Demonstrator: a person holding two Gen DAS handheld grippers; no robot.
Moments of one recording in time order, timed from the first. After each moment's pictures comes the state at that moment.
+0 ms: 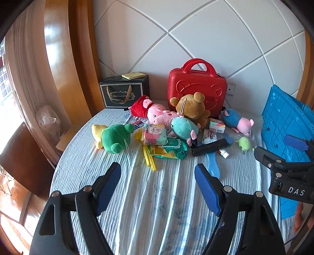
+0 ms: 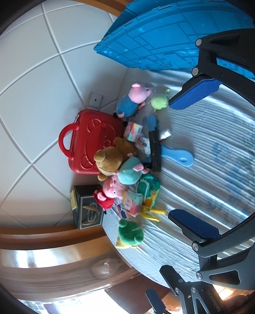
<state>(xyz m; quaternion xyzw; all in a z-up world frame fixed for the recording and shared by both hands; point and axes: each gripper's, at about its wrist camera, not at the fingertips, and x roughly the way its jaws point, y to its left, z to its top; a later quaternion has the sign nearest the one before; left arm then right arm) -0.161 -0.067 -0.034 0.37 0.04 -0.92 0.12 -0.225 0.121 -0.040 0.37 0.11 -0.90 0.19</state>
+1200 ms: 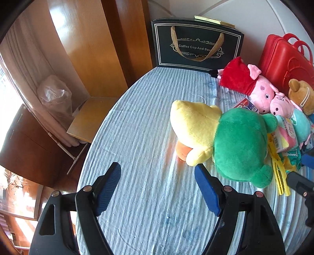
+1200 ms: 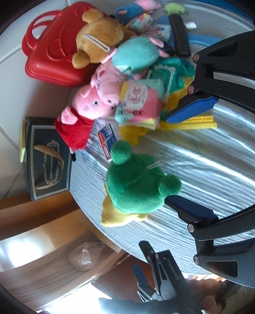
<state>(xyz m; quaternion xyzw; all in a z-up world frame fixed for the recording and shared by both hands) -0.308 -0.397 -0.202 0.50 0.06 -0.85 0.18 -0.338 -0.200 -0.196 0.51 0.11 -0.81 0.28</state>
